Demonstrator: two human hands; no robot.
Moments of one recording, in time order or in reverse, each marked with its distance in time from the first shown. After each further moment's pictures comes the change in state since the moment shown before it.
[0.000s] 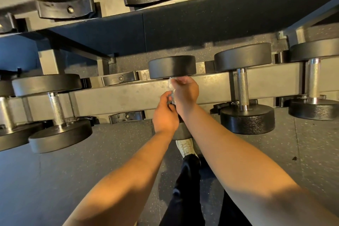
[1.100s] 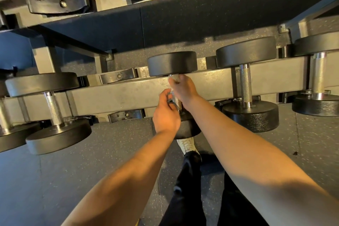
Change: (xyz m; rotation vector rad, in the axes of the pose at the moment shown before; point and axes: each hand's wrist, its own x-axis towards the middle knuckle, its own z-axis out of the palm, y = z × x) left_hand -0.004 0.004 -0.003 0.043 0.039 -0.003; right_hand 0.031 0.009 -0.002 -0.617 -0.274 -0.083
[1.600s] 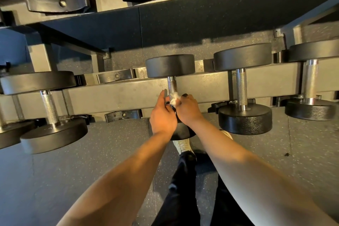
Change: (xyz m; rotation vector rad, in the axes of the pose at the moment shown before) left_hand 0.002 0.002 -0.001 -0.011 -0.010 -0.057; right_hand -0.031 0.044 -0.017 -0.546 -0.156 -0.042
